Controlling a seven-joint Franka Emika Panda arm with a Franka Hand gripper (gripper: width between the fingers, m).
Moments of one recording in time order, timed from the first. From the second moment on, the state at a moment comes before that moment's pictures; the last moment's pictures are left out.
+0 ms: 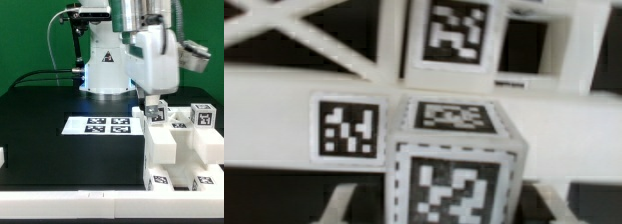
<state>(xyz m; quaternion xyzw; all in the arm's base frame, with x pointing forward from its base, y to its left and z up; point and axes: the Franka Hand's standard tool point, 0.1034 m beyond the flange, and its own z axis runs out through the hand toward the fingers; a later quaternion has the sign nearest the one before) 0.591 0.034 0.118 -0.70 0.71 0.01 0.06</state>
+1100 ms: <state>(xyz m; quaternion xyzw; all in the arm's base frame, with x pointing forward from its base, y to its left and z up) 0.586 0.051 0.117 -0.88 0.47 0.00 0.05</state>
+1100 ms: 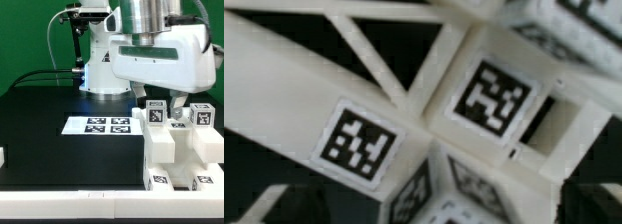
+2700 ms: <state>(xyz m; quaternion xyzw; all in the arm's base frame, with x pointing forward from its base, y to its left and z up) 0.591 0.058 0.114 -0.72 0.70 0.02 0.06</state>
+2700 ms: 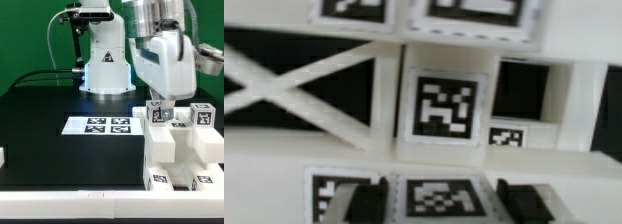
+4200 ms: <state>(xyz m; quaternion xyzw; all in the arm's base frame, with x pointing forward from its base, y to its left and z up) 0.587 0.053 0.113 -0.95 0.31 -0.01 0.04</state>
